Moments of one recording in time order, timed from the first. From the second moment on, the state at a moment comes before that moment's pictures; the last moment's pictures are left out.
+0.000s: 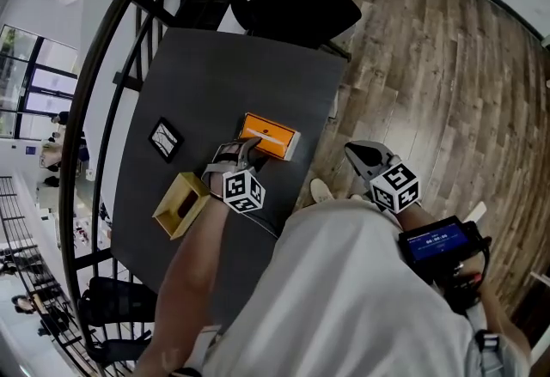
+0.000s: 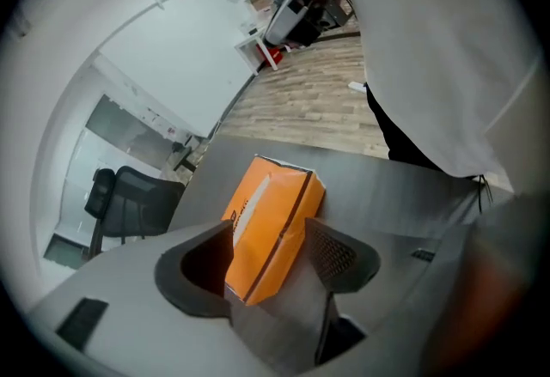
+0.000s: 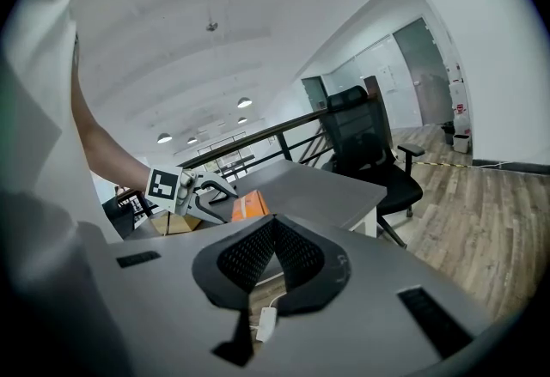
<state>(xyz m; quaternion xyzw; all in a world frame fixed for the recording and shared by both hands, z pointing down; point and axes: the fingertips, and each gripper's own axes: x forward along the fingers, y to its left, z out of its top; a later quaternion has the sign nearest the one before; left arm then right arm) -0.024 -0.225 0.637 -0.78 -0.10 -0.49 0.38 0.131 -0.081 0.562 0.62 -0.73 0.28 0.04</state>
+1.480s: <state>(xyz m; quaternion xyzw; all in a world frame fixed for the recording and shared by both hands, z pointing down) -0.035 -0.199 0.642 -0.77 -0.10 -0.52 0.35 0.130 -0.067 0.556 0.62 -0.74 0.27 0.04</state>
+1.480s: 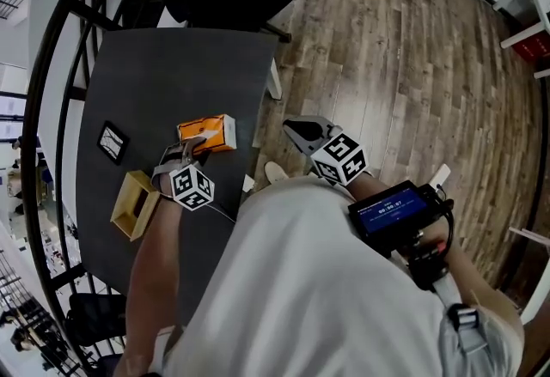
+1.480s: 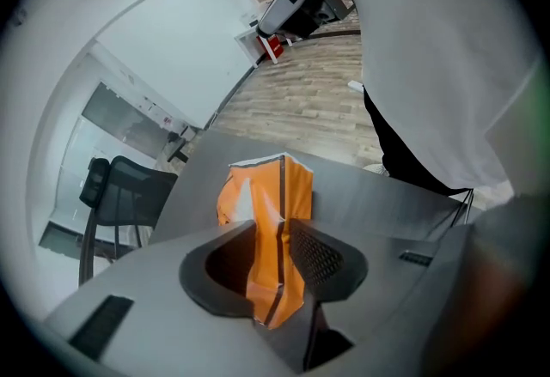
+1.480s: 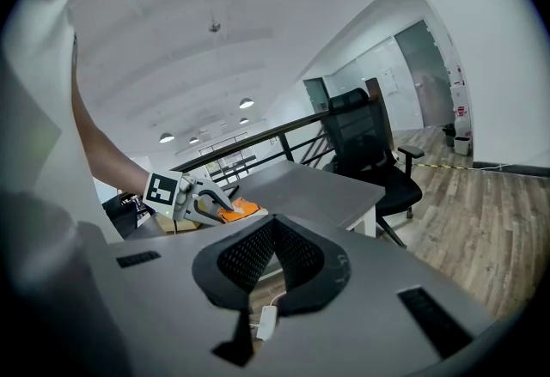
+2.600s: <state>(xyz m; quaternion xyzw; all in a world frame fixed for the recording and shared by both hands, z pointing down) -0.109 -0.125 0.598 -0.80 0.10 -0.52 0.27 0.061 -0.059 0.555 0.49 -0.83 0.26 0.06</state>
